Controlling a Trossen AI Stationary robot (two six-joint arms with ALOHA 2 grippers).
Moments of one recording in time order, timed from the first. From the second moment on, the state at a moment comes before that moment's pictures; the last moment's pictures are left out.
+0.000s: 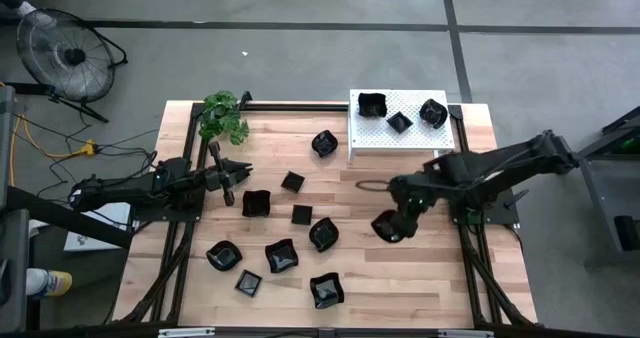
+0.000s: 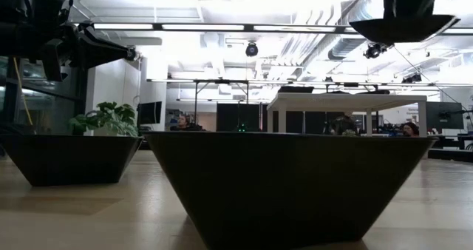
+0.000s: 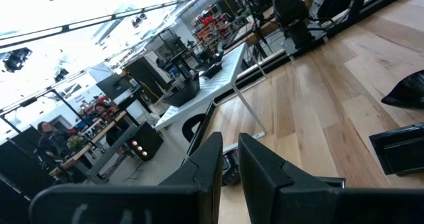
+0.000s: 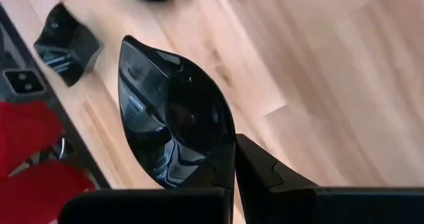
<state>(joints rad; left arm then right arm) 0.08 0.01 0.01 0.04 -0.19 0.63 0.22 1.27 1.18 -1.13 -0.08 0.82</state>
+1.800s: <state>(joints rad) 0.08 0.01 0.01 0.04 -0.19 0.63 -0.89 1.02 1.18 -1.27 0.14 1.10</state>
